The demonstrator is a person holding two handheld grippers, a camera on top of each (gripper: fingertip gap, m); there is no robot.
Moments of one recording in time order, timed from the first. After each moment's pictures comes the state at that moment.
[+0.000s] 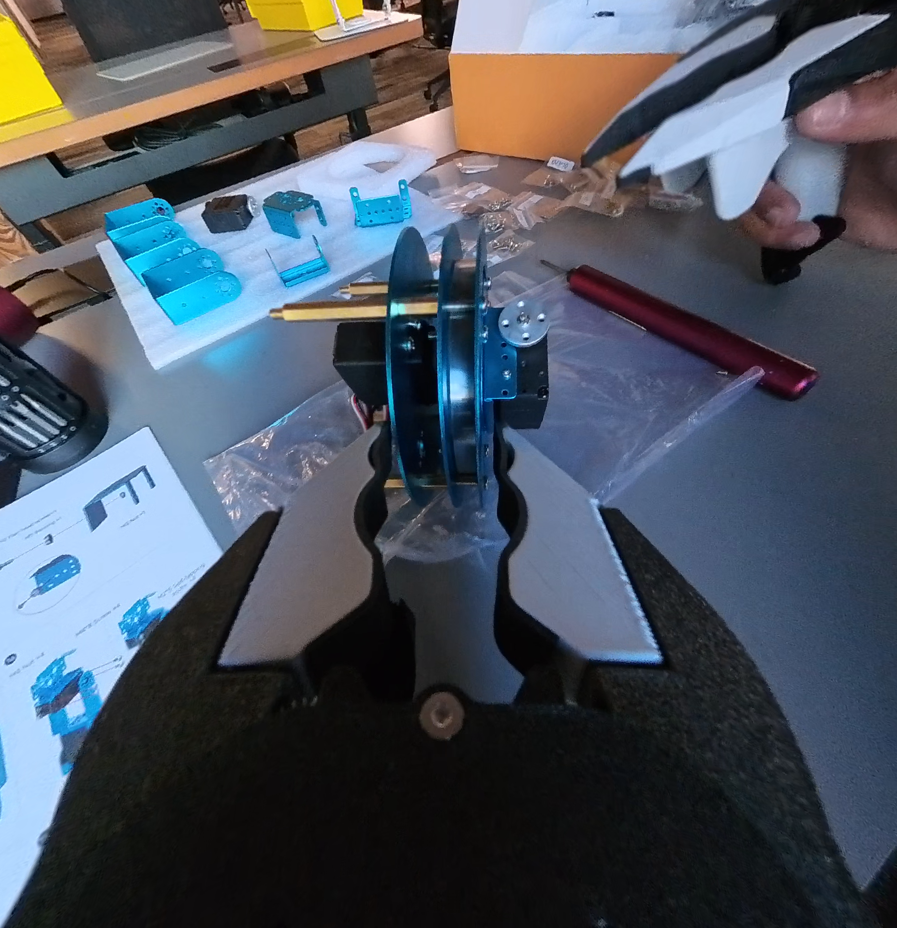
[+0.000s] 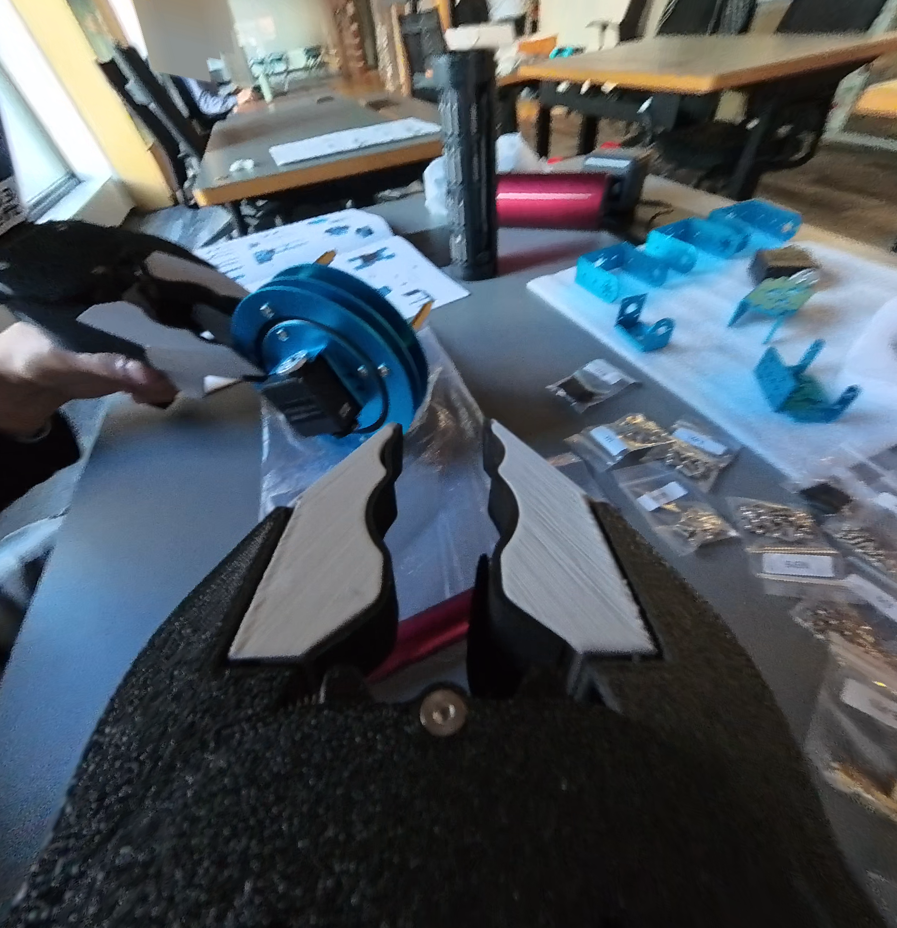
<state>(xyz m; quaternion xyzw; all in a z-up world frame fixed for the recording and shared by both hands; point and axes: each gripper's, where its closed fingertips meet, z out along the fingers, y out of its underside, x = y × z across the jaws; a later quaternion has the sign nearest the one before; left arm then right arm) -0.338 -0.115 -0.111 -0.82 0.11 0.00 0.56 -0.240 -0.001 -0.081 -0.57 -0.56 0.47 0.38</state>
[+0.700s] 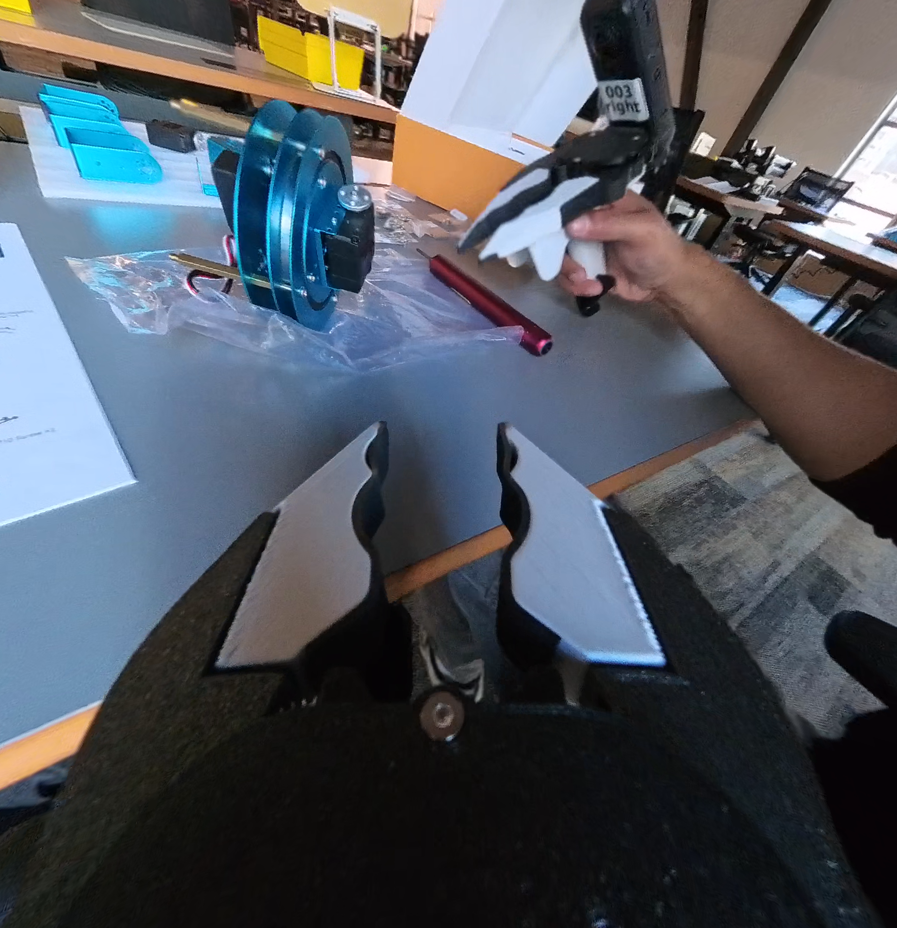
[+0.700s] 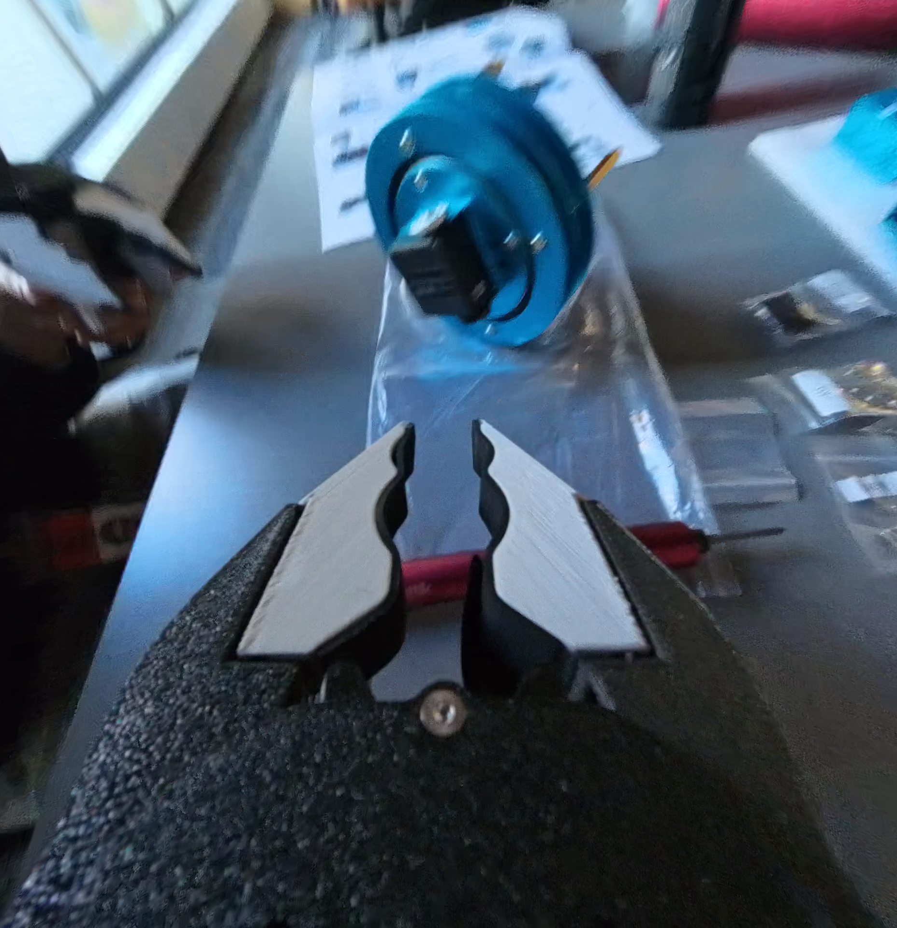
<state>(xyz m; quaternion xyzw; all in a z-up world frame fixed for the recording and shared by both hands) -0.263 -0.256 -0.121 -0.78 -0.01 -0.14 0.61 -0.220 -0.060 -0.121 -0.52 -0.69 0.46 0.23</state>
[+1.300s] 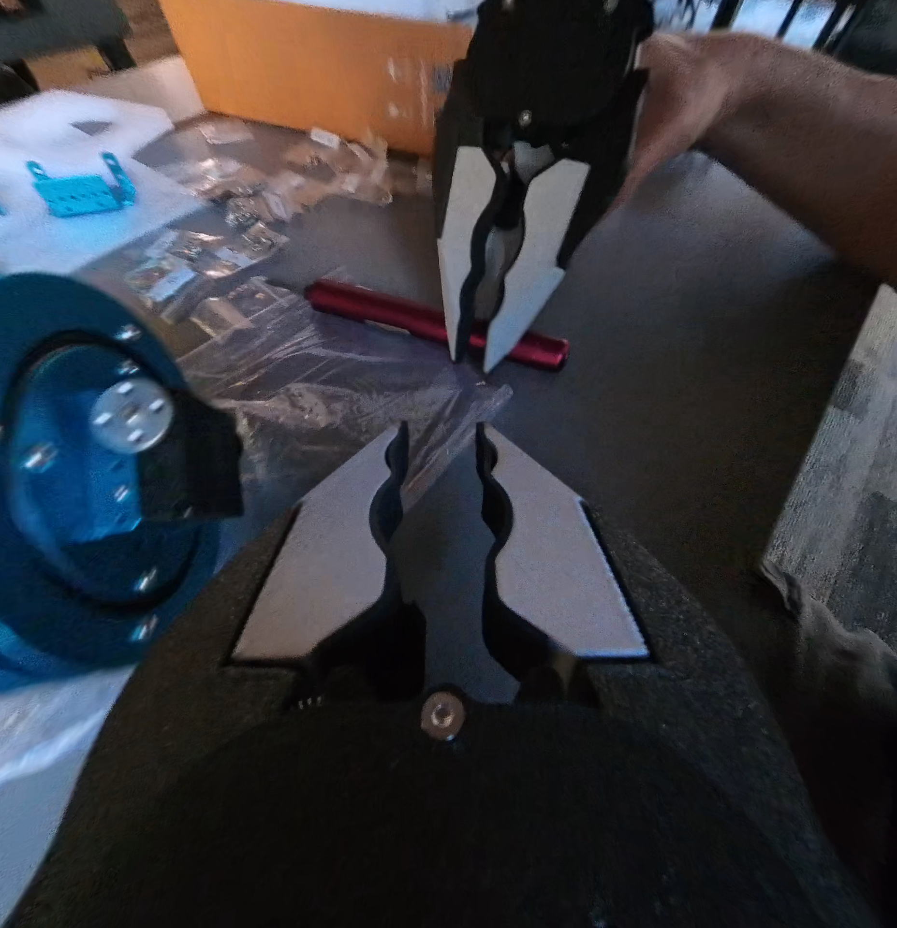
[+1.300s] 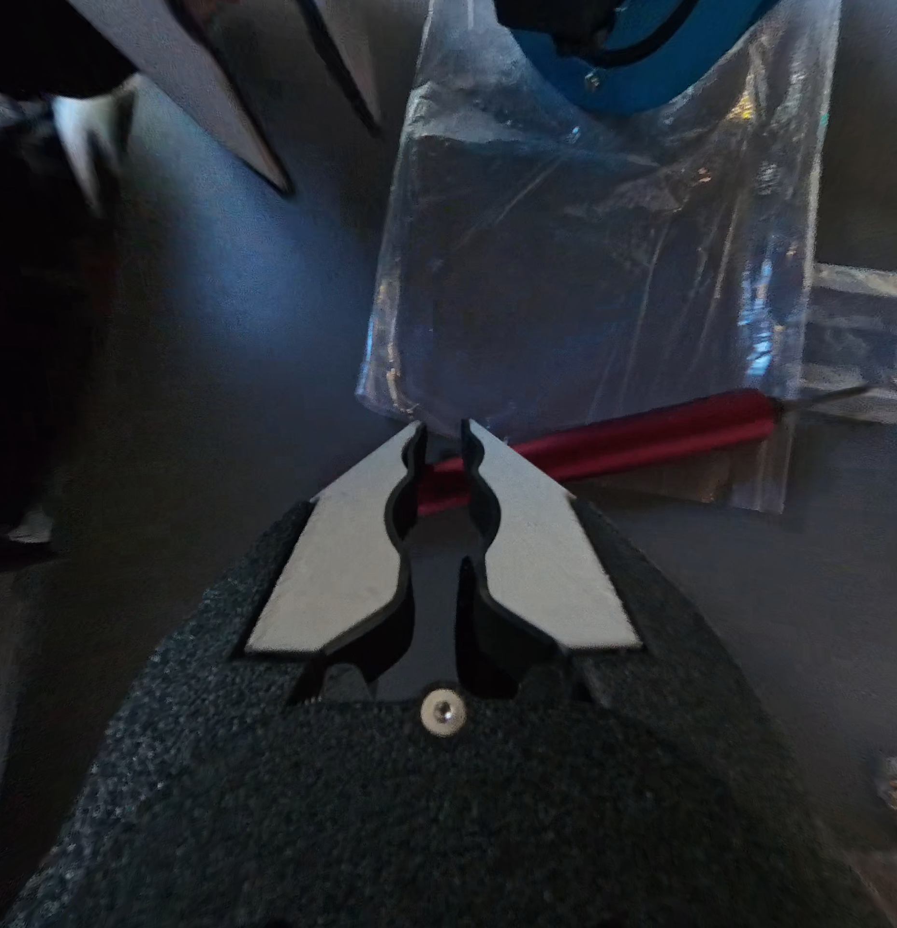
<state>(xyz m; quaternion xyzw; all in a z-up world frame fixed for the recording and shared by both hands) -0.210 -0.108 -0.129 -0.83 0.19 -0.13 0.50 -0.171 -0.056 -0.173 -0.48 -0.82 0.31 0.11</state>
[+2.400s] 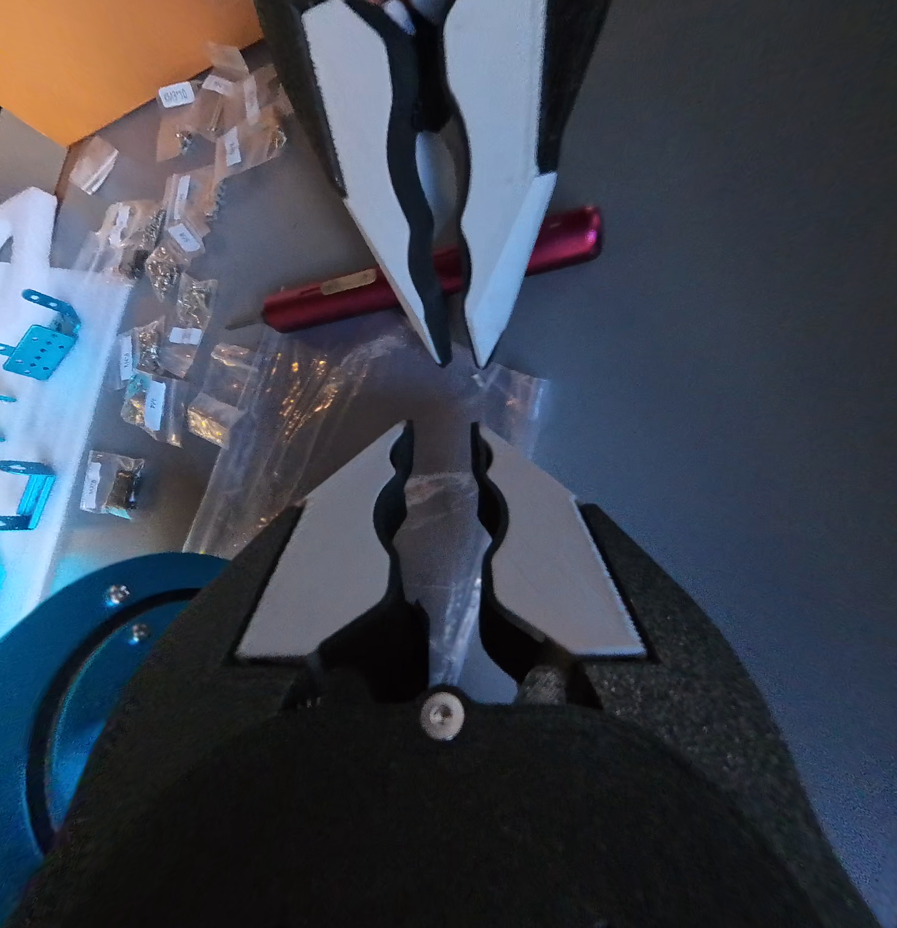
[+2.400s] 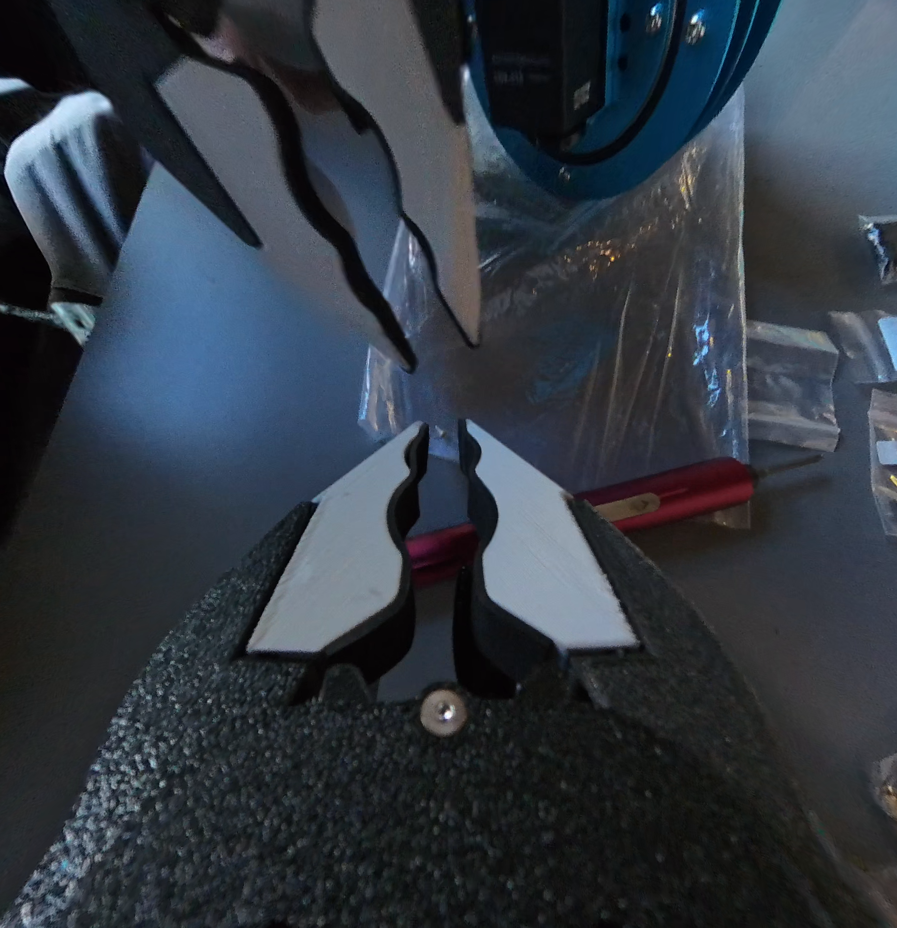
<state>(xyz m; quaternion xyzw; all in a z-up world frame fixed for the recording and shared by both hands) -0.194 -0.066 -0.161 -0.82 0.42 0.02 0.38 -0.178 -0.059 -0.163 -0.45 -0.80 0.35 0.19</state>
